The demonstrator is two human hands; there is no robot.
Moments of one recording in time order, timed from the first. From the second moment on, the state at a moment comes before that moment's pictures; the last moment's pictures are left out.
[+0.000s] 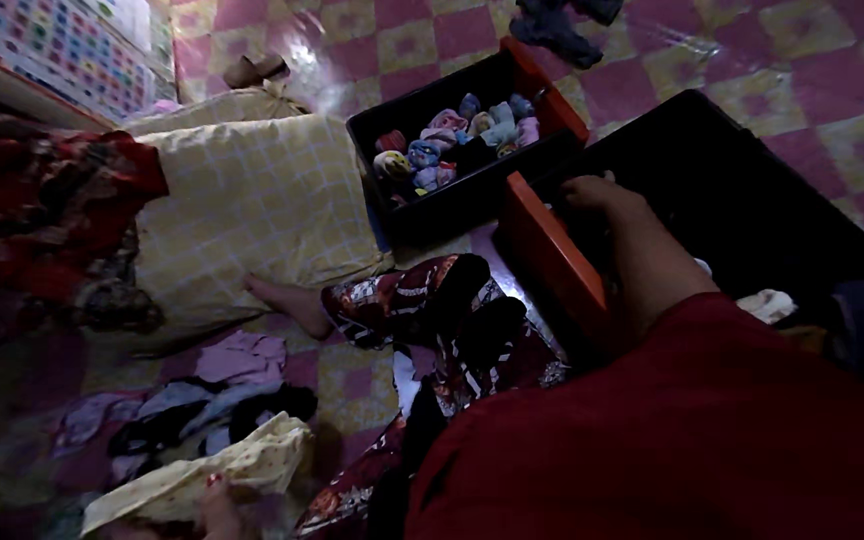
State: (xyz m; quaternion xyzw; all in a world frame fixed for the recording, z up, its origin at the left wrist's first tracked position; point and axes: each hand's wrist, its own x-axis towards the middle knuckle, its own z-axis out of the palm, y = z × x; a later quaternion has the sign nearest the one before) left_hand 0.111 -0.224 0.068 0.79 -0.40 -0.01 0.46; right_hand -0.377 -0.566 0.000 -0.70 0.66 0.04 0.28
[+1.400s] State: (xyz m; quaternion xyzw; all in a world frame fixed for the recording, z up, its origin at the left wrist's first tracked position) left_hand 0.091 -0.184 0.115 0.47 -0.30 -0.37 0.74; right_hand -0.041 -0.407 0.066 -0.38 -0.16 -0.08 0.91
